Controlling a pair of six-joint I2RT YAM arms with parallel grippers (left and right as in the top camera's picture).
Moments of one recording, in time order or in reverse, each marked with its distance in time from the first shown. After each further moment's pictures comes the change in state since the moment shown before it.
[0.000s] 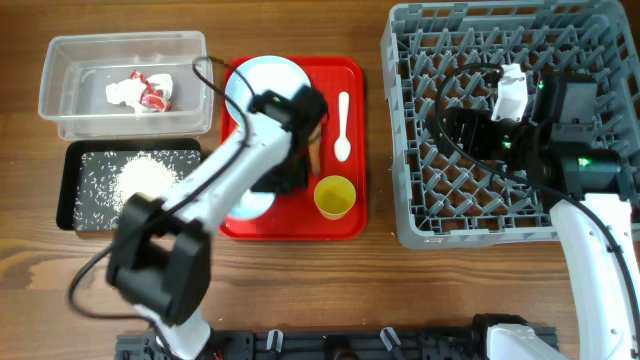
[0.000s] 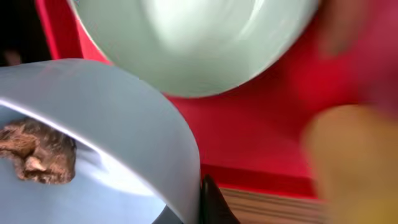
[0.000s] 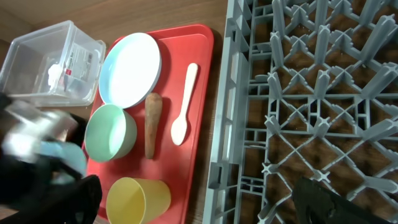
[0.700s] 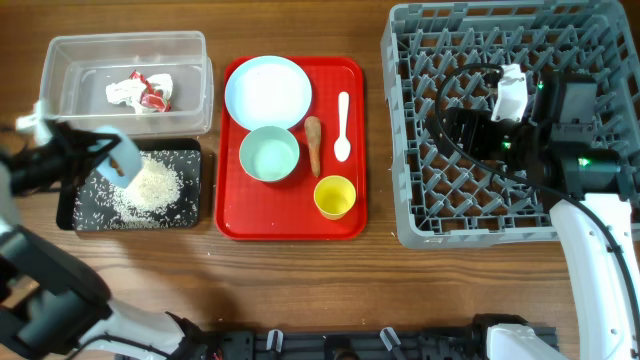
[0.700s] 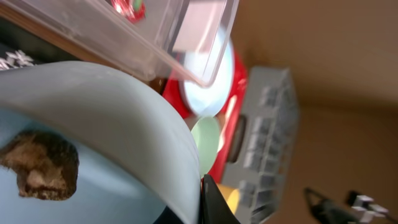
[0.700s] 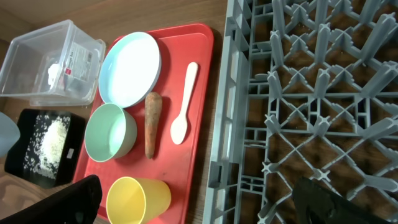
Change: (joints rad) left arm 1.266 -0.033 -0.058 0.095 1.098 0.695; right arm 0.000 0.000 0.000 -0.003 0.000 0.000
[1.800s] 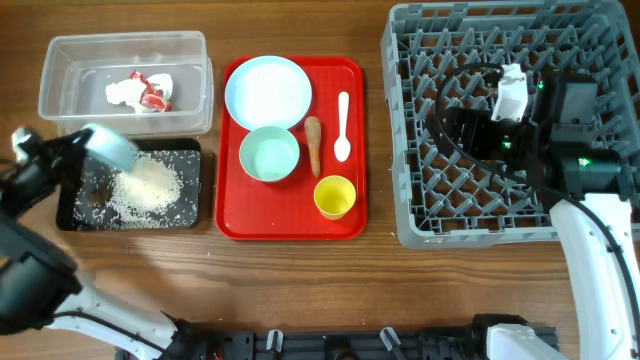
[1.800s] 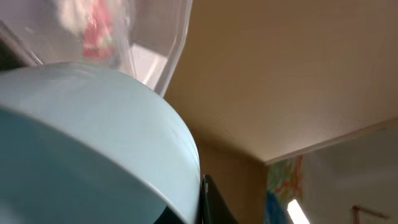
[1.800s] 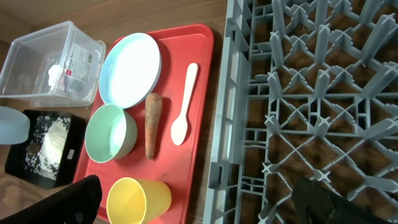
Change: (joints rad) left arm 0.114 0.227 -0.039 0.156 0.436 -0.288; right arm 0.000 0.000 0.000 0.004 0.000 0.003
